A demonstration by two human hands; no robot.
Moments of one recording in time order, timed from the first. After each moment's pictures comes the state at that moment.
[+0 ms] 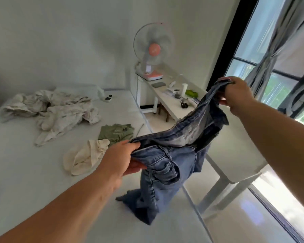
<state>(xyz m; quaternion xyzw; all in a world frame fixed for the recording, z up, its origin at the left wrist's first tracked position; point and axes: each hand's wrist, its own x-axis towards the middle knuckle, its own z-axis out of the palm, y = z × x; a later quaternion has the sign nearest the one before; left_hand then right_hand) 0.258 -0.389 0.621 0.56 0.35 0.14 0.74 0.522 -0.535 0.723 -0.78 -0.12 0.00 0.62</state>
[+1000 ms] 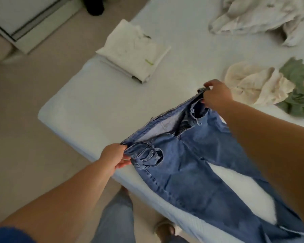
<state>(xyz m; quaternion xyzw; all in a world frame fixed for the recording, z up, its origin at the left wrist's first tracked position) -0.178 -0.189 0.235 0.16 0.77 0.12 0.60 0.100 -0.042 0.275 -0.80 -0.49 0.32 0.13</state>
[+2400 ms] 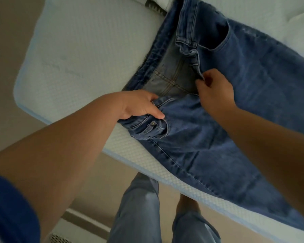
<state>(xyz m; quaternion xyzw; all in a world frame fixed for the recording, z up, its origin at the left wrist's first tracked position) -0.232 -0.020 0.068 0.41 0.50 -0.21 0.73 -0.023 -0.051 0.060 -0.79 -0.45 0.39 0.14</state>
